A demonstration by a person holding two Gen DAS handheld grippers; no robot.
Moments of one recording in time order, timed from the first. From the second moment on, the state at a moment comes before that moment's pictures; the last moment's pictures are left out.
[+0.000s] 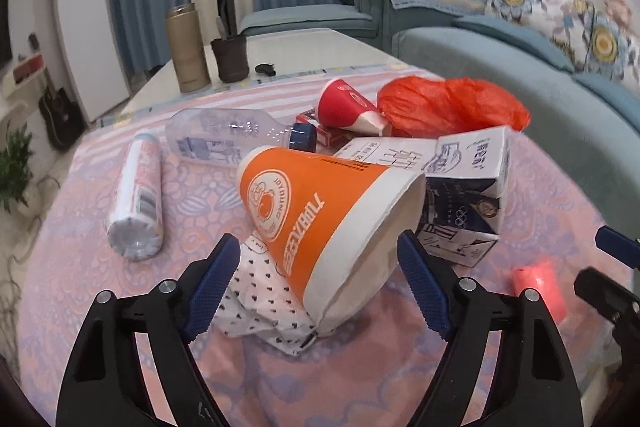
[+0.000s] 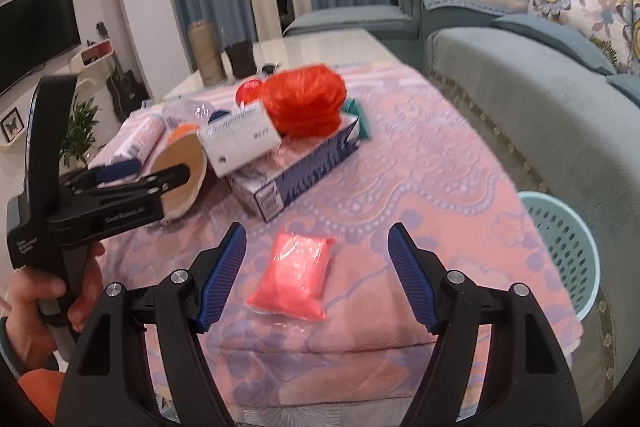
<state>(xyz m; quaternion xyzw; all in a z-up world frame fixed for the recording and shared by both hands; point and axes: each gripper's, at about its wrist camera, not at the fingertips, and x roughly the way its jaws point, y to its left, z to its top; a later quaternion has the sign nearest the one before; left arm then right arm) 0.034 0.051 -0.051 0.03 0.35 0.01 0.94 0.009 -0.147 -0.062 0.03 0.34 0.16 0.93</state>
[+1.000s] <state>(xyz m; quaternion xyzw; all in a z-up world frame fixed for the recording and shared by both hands) 0.020 0.102 -0.039 -0.16 0.32 -0.05 0.93 0.030 -0.146 -0.076 0.01 0.39 0.16 0.91</state>
